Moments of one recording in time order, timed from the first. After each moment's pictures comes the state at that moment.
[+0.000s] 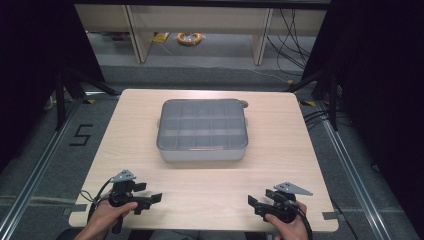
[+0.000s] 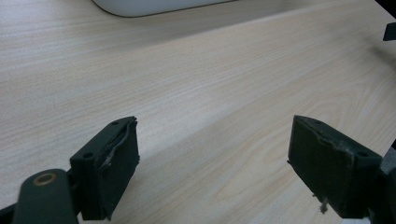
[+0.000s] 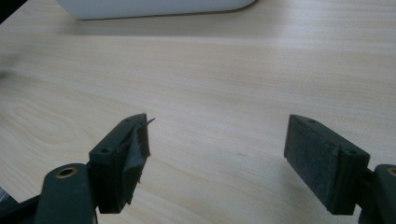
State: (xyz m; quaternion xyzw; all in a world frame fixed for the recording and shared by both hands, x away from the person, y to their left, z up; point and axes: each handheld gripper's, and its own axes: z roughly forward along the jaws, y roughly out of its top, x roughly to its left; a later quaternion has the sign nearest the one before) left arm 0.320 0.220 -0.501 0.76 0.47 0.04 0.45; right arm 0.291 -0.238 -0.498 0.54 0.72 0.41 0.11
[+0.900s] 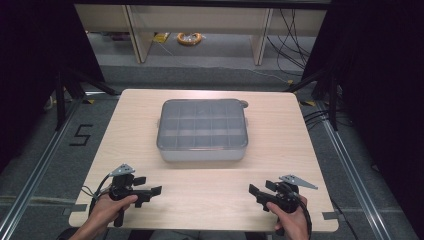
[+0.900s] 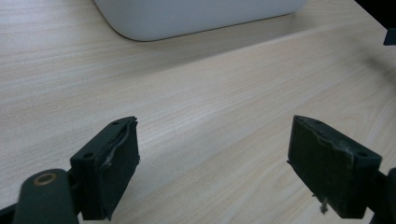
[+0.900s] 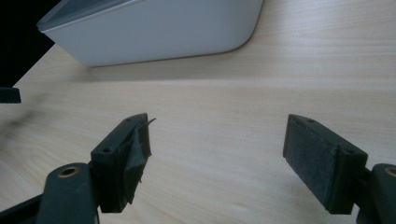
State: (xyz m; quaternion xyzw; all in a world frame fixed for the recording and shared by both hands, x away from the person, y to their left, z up) left arm 0.336 0.225 -0.498 0.75 0.48 0.05 0.46; right arm 0.311 -0.244 -0.493 0.57 0.67 0.47 0.09
